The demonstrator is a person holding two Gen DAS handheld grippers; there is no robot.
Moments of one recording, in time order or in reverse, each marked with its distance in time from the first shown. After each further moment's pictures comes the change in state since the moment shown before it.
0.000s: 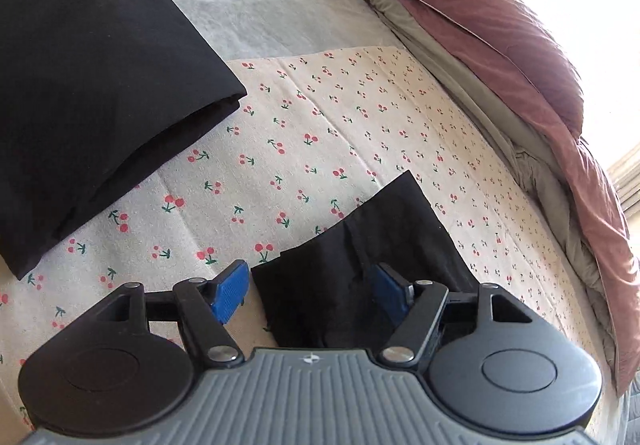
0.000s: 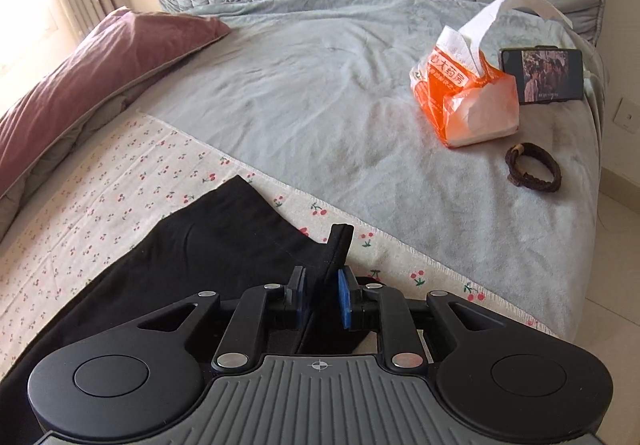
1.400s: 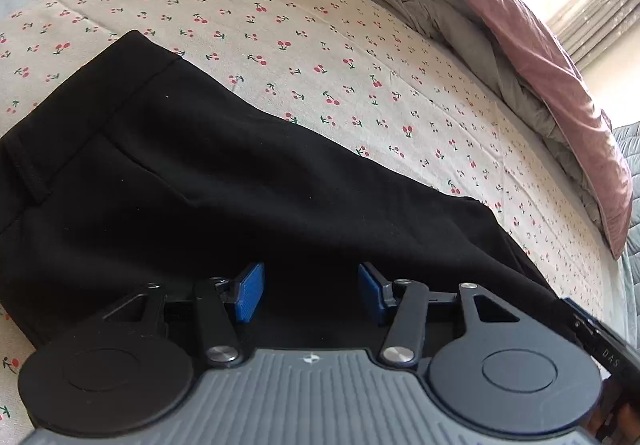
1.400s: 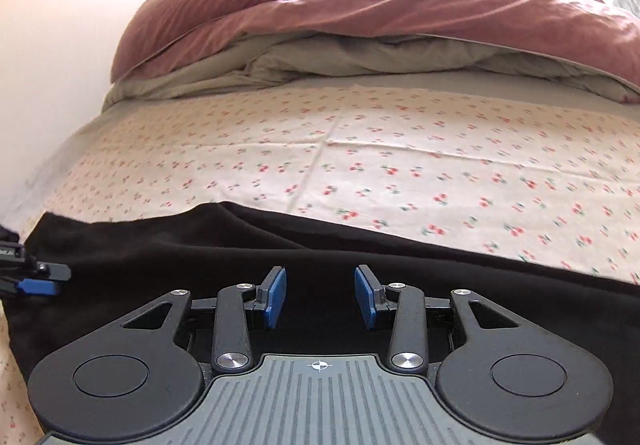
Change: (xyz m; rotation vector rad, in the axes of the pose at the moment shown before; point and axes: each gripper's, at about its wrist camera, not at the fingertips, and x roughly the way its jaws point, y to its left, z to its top) left arm 0.071 -0.148 -0.073 0.339 0.228 -0.121; right arm -0.028 0.369 -0.170 -0.922 0.143 0.815
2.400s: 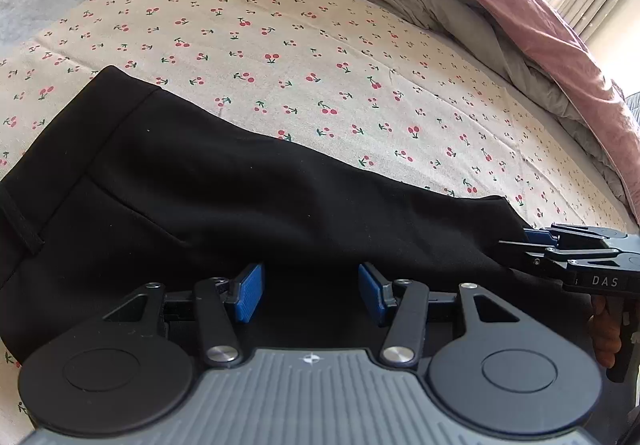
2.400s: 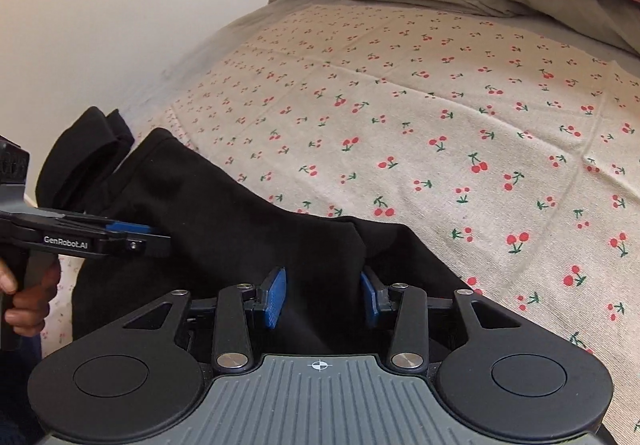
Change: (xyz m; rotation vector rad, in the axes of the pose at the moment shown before) left arm 0.010 -0.017 0.008 0.084 -0.016 0.071; right arm 0.106 0.035 0.055 -0.198 0.267 0.525
